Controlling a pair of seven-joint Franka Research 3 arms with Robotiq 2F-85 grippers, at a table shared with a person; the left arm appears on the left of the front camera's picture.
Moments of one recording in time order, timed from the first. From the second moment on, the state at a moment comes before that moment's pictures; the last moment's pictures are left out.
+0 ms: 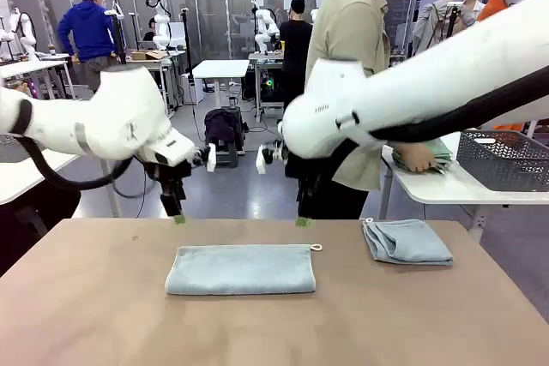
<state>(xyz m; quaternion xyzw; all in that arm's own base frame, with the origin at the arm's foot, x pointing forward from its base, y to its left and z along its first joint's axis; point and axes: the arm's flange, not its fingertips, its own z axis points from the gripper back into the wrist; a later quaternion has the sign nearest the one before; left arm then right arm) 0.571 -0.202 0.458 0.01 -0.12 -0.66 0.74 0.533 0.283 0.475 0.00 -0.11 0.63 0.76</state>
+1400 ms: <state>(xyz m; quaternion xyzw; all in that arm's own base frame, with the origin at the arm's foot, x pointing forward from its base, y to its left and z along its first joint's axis) 0.554 0.041 0.533 -0.26 -0.30 -0.61 0.69 0.453 0.232 0.489 0.12 -0.07 0.16 0.98</state>
